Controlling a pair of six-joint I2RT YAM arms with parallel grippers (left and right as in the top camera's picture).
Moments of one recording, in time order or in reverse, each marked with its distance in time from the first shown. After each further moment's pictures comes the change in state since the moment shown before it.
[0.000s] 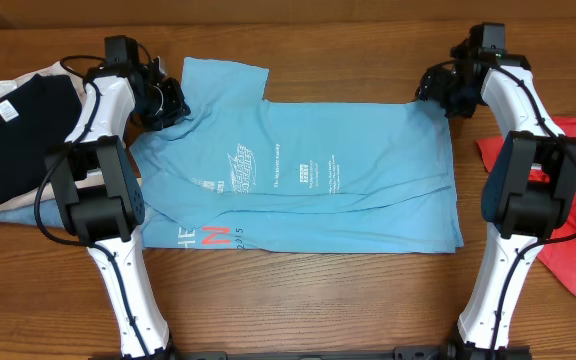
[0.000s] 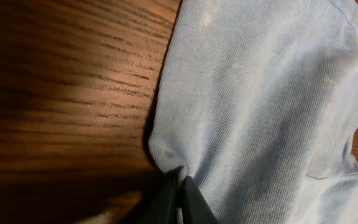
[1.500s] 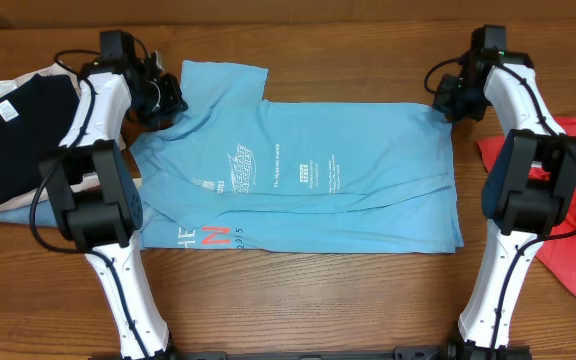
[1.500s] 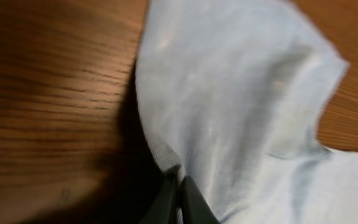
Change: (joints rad) left arm 0.000 -0.071 -0.005 -0.034 -0.001 0.021; right arm -0.019 0.040 0.073 -0.153 0.126 0.027
